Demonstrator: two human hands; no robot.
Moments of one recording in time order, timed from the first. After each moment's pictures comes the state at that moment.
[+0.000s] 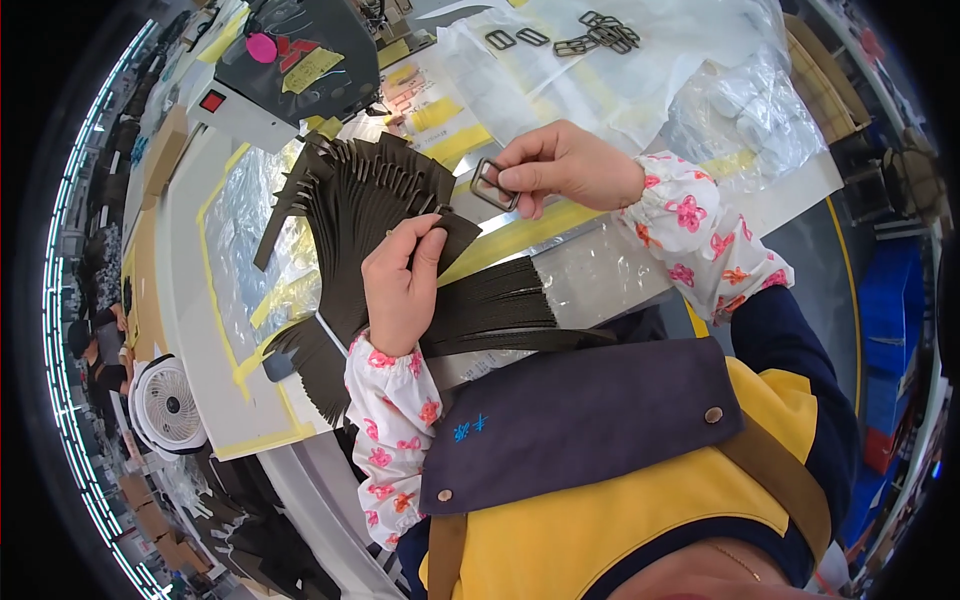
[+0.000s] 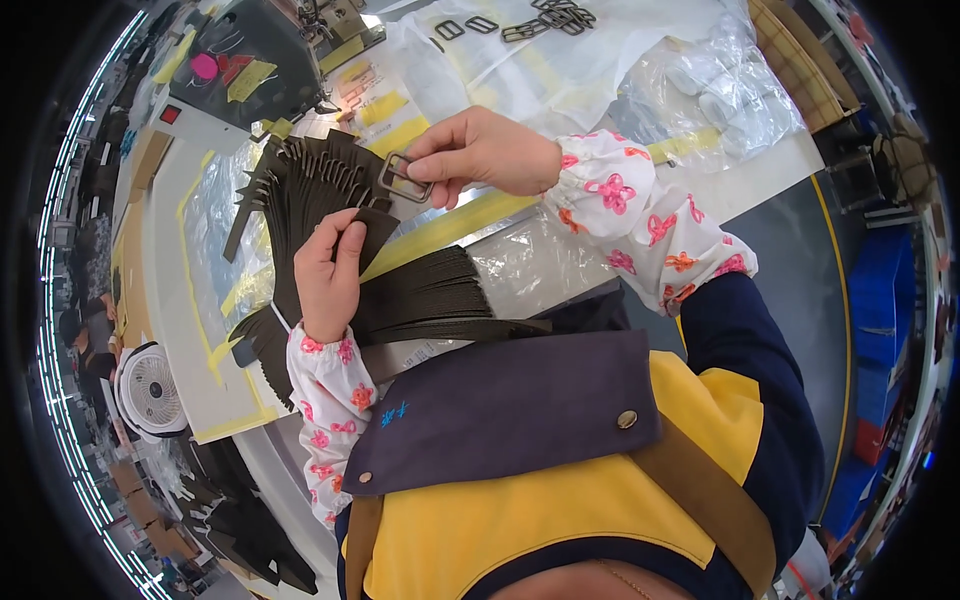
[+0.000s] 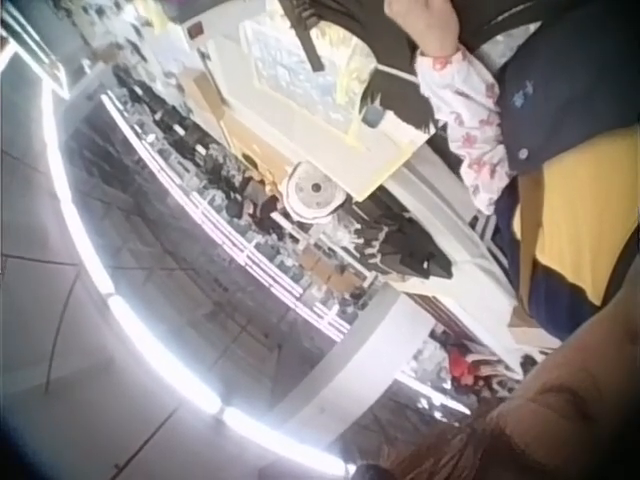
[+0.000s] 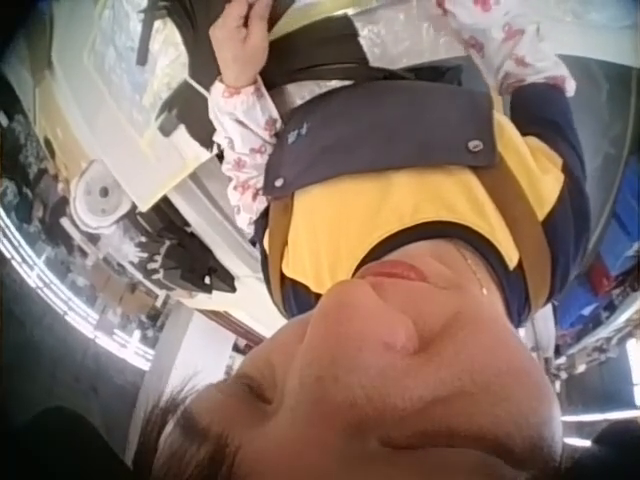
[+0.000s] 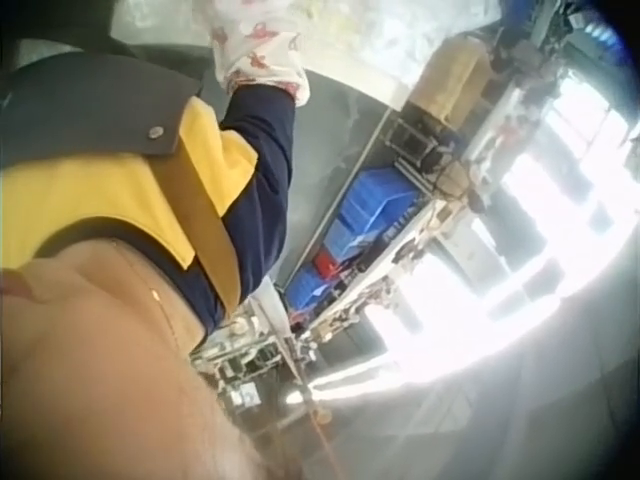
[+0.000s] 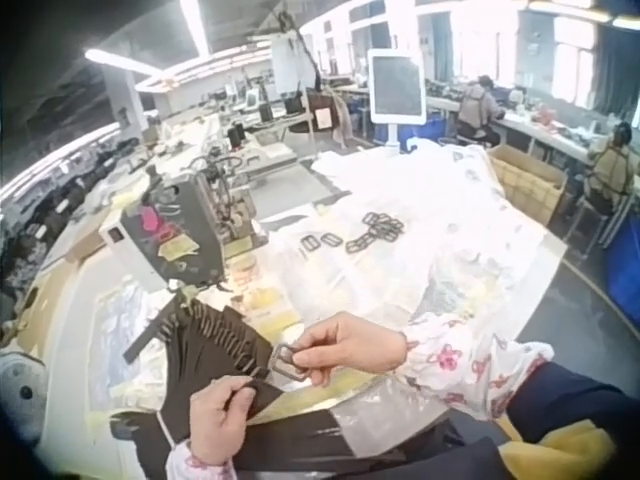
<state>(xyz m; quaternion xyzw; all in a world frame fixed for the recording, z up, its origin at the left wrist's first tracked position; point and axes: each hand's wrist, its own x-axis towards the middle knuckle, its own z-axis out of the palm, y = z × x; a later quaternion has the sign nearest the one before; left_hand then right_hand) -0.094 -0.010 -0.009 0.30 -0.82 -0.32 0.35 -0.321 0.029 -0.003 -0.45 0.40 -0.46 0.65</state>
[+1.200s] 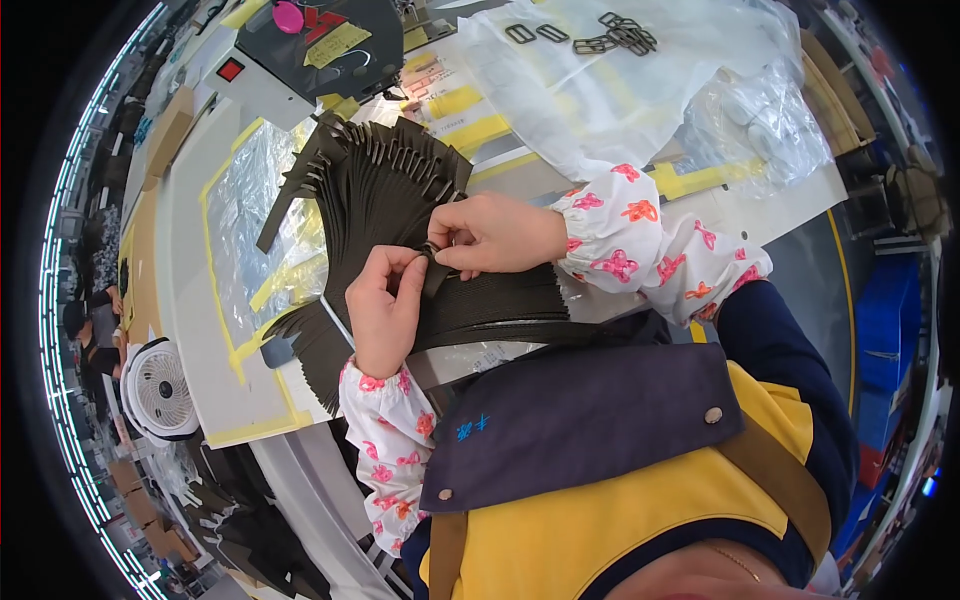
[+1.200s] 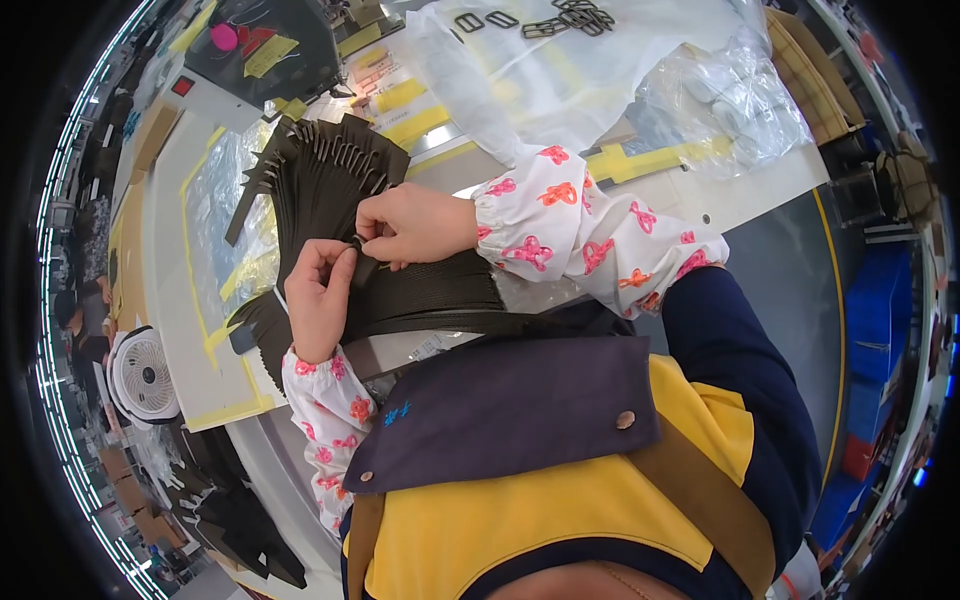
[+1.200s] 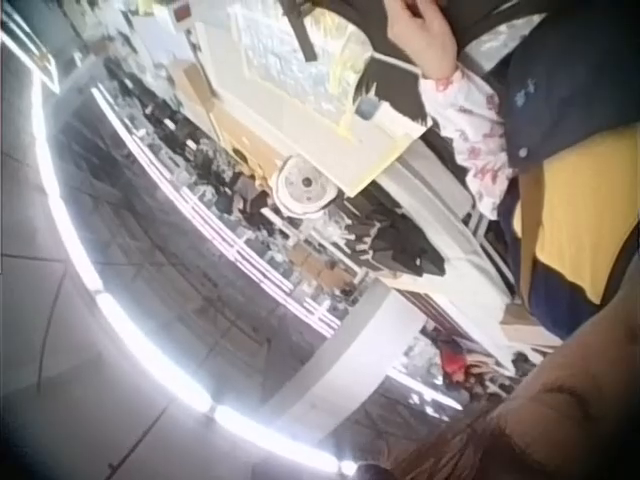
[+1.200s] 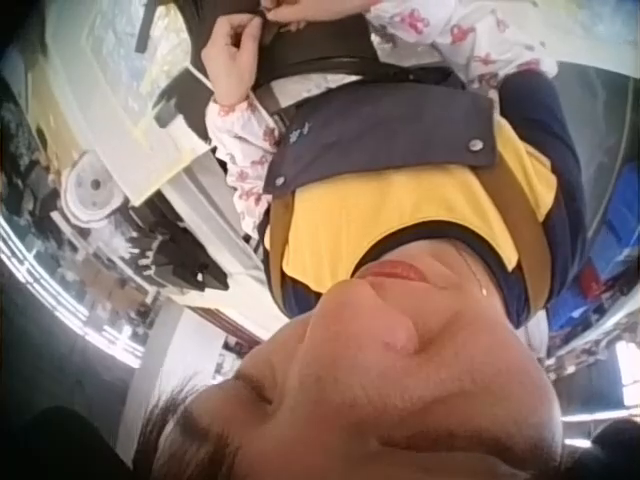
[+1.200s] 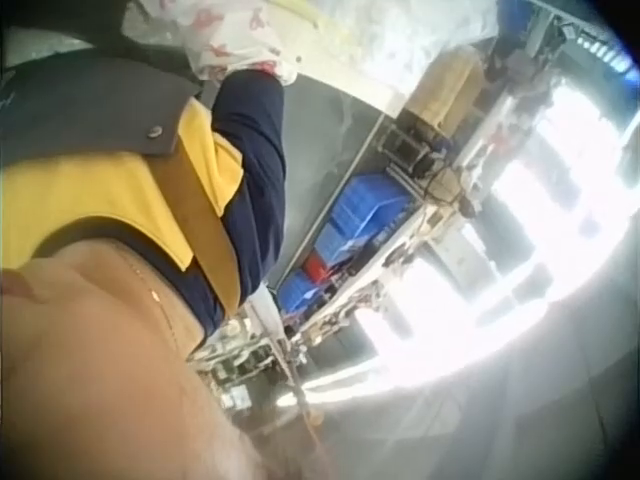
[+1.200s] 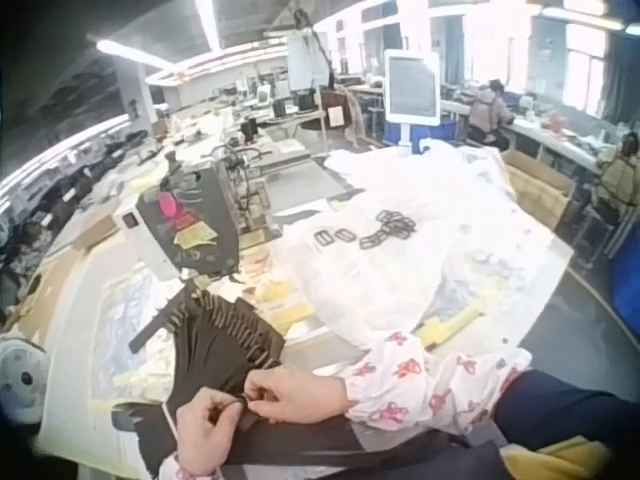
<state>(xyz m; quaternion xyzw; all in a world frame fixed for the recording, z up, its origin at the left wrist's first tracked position) -0.048 0.000 -0.016 0.42 -0.77 -0.36 0.32 -0.234 0.011 -0.029 -0.67 0.42 -0.35 0.51</state>
